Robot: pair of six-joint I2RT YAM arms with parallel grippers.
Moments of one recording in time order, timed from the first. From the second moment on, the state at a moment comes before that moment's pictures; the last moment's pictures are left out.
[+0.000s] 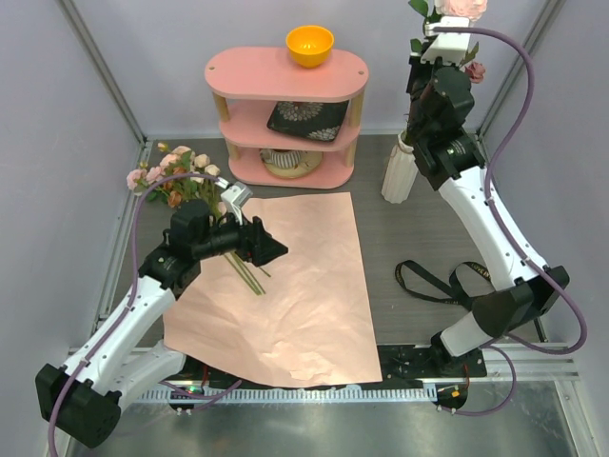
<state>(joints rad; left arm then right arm) -0.44 0.90 0.78 -0.25 0.60 -0.31 0.40 1.53 1.79 0.05 0.61 -0.21</state>
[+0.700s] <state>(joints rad) -0.42 0.92 0.78 -0.25 0.60 -0.31 0.37 1.64 1.64 -0.05 0.59 -0.13</state>
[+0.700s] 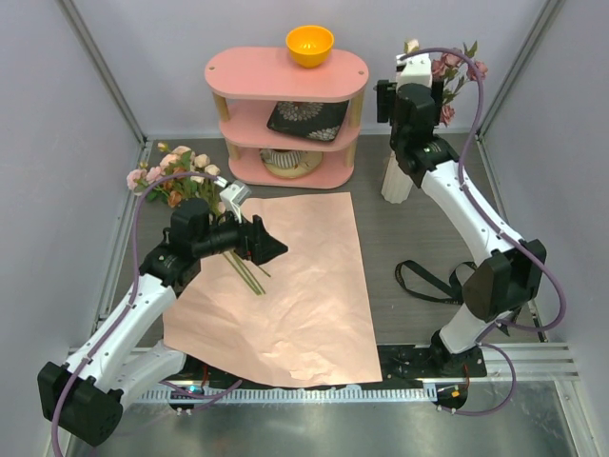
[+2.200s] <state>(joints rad) -0.17 1.52 1.03 -0.63 -0.21 -0.75 0.83 1.24 0.75 -0.08 0.09 0.47</state>
